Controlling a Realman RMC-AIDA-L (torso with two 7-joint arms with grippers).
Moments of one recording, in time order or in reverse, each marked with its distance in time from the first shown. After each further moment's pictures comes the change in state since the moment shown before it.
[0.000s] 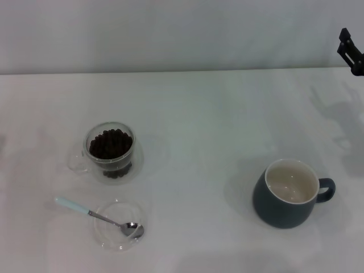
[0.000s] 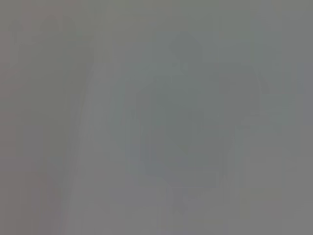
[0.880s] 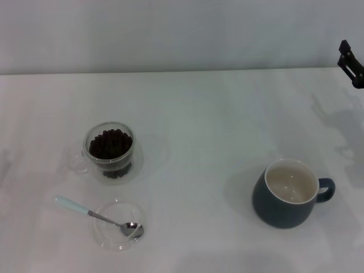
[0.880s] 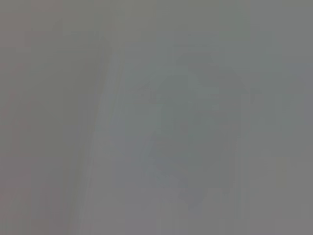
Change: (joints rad) left arm 0.222 0.004 0.322 0.149 0.028 0.233 -0.431; right arm -0.045 0.002 -0.043 0.001 -0.008 -0.051 0.004
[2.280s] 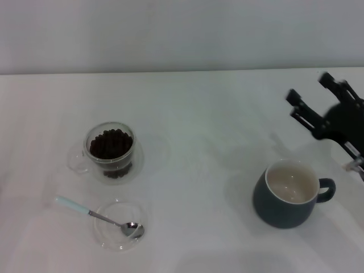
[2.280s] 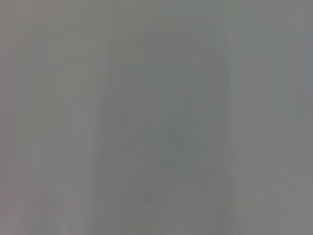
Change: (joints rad) left arm 0.154 0.027 -0.004 0.164 0.220 0.013 -0.077; right arm -0.111 -0.004 -0.377 -0.039 0.007 -0.173 0.274
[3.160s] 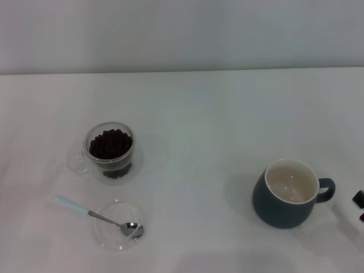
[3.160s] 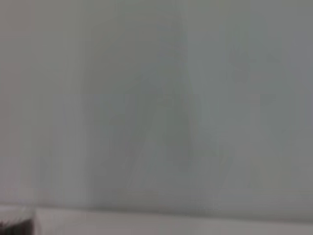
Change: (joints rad) left arm -0.018 0.018 -0.001 0.069 -0.011 -0.043 -0.003; right arm -0.225 -0.009 -0.050 0.322 -0.061 -0.346 0.073
